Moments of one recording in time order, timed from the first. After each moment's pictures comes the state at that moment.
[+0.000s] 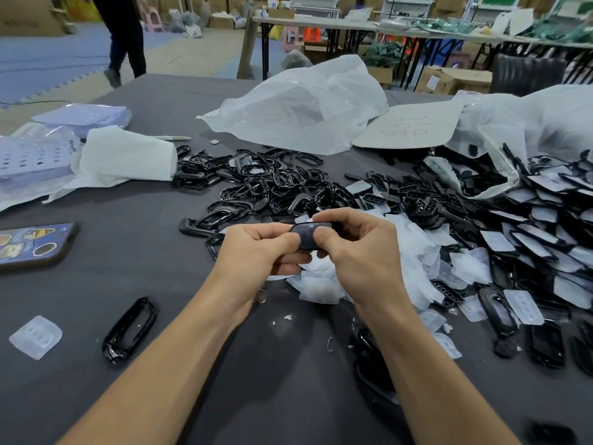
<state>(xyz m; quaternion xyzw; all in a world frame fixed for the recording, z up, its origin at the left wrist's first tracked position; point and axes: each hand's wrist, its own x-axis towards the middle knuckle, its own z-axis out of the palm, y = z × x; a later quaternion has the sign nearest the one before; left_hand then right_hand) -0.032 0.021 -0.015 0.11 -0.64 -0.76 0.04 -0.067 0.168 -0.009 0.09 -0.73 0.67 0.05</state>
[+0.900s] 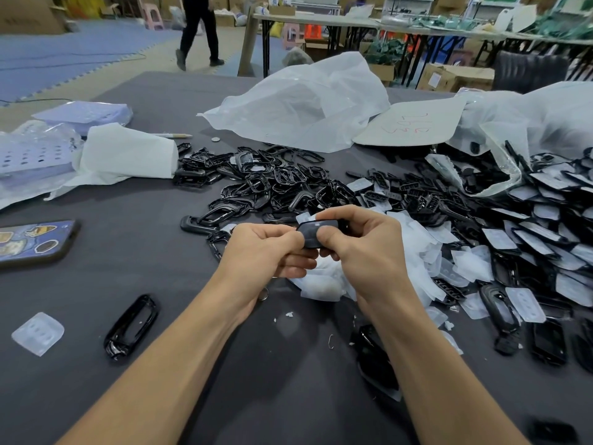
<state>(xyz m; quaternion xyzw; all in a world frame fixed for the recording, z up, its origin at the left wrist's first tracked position) -0.028 0.027 -0.010 0.10 -0.66 -0.74 0.02 -0.069 0.171 -0.006 0.10 -0.70 0.71 0.02</state>
